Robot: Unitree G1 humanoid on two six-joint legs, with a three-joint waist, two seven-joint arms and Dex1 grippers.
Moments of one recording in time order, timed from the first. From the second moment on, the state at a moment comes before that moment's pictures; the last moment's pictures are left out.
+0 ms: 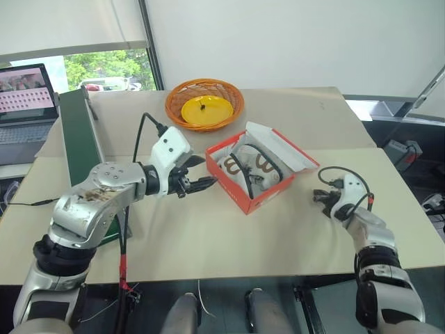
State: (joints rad) left arm -0.57 0.71 -0.09 -0.44 -0.53 0.91 -0.66; right arm -0.61 -0.44 -0.30 0.89 0.18 0.16 0.51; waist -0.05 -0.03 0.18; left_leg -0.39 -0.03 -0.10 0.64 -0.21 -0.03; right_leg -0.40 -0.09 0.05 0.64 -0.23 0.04
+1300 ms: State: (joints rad) left arm -0.58 0.64 -0.11 -0.44 -0.49 0.92 -0.62; right arm -0.53 -0.42 0.03 0.23 0.42 0.53 0.94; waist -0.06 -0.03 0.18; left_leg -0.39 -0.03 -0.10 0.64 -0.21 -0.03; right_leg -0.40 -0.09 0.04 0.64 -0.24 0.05
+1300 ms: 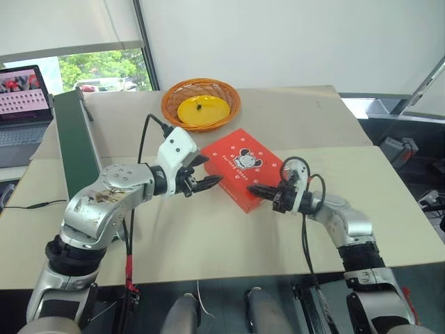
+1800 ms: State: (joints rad) left arm -0.54 0.60 -0.10 -0.47 -0.48 0.93 -0.56; right arm -0.95 -0.31 0.25 0.69 0.07 0.34 0.82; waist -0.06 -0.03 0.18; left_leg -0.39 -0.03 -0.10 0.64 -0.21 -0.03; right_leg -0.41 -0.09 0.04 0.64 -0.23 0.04
